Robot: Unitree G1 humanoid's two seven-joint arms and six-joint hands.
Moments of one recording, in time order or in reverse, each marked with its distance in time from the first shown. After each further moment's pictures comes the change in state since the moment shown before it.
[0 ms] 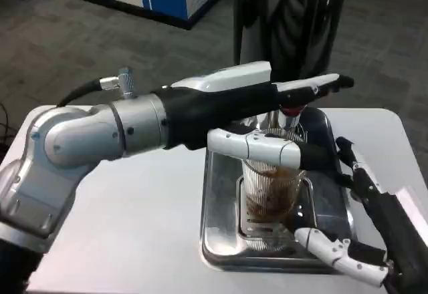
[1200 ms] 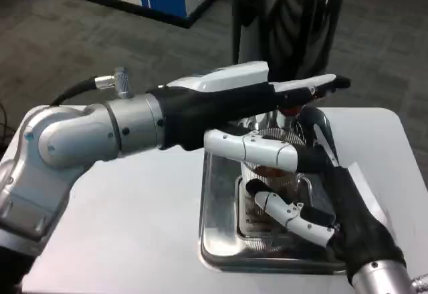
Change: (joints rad) left arm 0.011 0.026 0.002 -0.047 0.000 0.030 0.000; right arm -0.239 0.104 0.097 0.234 -0.018 0.042 -0.115
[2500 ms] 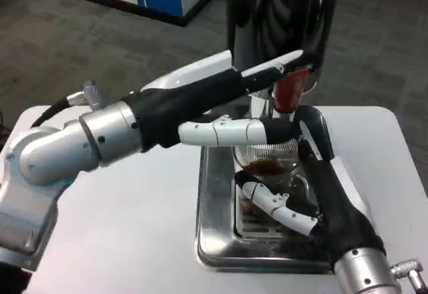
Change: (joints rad) left arm 0.090 -0.058 0.113 0.100 -0.076 -0.105 0.087; right arm -0.085 0.011 0.020 0.107 0.009 0.009 -0.040
